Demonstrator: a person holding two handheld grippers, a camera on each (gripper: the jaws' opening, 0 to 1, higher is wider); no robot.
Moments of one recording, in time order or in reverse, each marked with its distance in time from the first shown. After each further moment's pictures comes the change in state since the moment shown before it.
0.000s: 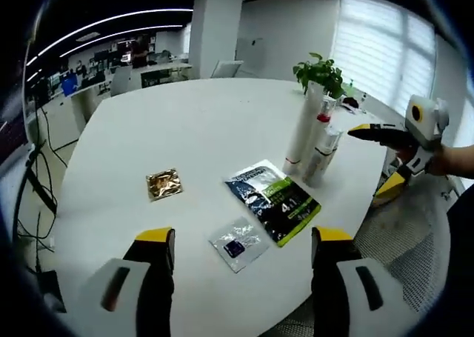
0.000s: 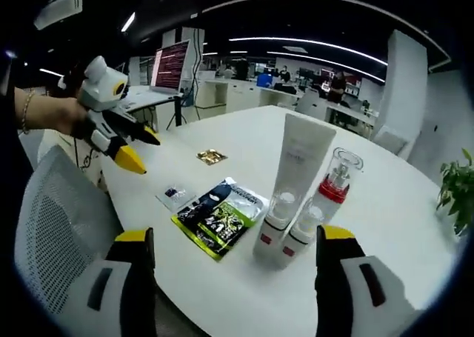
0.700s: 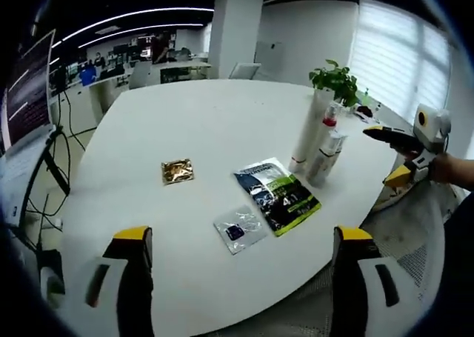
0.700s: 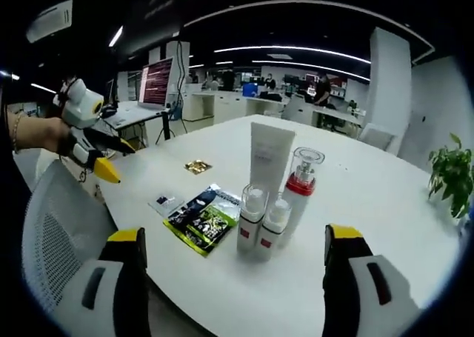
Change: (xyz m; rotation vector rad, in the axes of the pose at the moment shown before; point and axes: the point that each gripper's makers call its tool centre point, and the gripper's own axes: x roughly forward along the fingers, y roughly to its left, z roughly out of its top) left arm -0.028 -0.002 -0.014 -0.075 -0.001 0.085; right arm -0.027 -0.023 -0.005 0.070 -0.066 -0.047
